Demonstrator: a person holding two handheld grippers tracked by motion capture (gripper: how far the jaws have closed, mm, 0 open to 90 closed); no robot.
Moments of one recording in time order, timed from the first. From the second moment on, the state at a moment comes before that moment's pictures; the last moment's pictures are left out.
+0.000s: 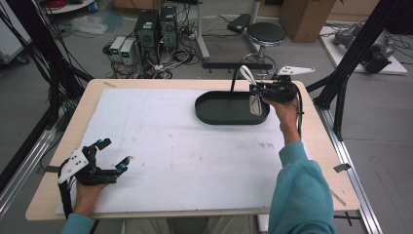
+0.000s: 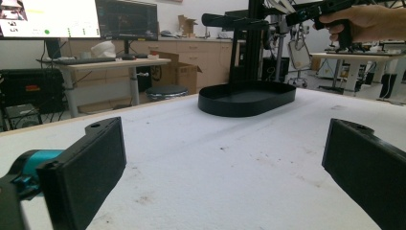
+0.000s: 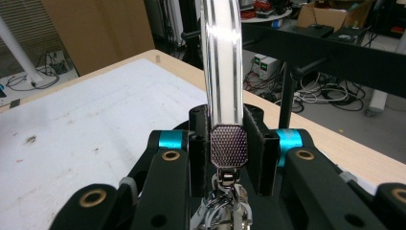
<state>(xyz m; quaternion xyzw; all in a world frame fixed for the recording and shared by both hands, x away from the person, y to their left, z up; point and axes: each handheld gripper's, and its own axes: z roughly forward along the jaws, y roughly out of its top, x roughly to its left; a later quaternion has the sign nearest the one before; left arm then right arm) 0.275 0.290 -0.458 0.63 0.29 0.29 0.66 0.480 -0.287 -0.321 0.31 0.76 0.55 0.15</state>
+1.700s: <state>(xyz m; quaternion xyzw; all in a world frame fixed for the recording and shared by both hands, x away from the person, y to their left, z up) 0.276 0.289 -0.458 0.63 0.29 0.30 0.65 0.521 -0.295 -0.370 0.39 0.72 0.55 0.15</state>
